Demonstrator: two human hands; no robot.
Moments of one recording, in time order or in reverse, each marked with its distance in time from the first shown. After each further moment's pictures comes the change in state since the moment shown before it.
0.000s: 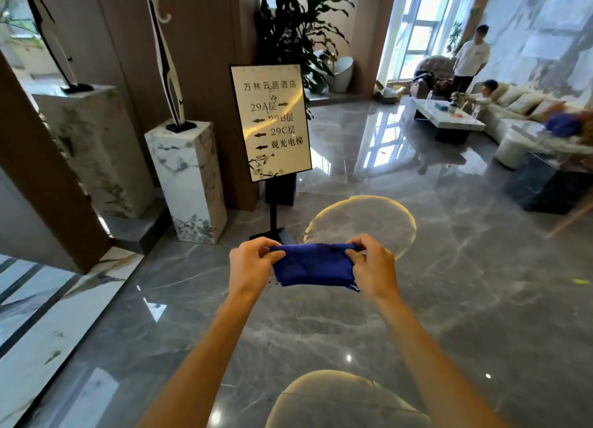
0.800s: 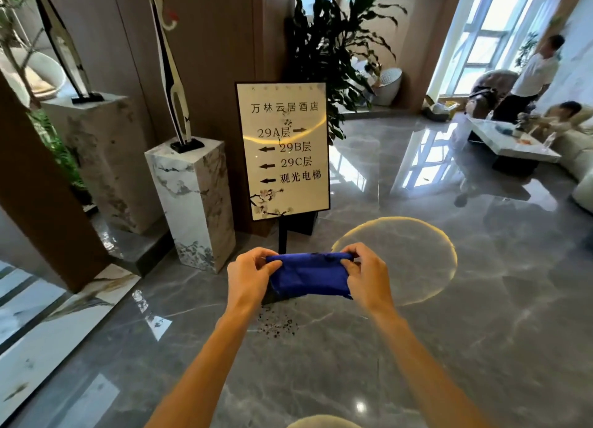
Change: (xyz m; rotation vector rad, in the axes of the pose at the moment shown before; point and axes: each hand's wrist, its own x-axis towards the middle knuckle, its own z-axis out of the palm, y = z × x) left_hand 0.292 -0.023 0.140 -0.045 0.148 -0.184; right_hand 0.351 0.076 0.074 0.028 -0.156 -0.152
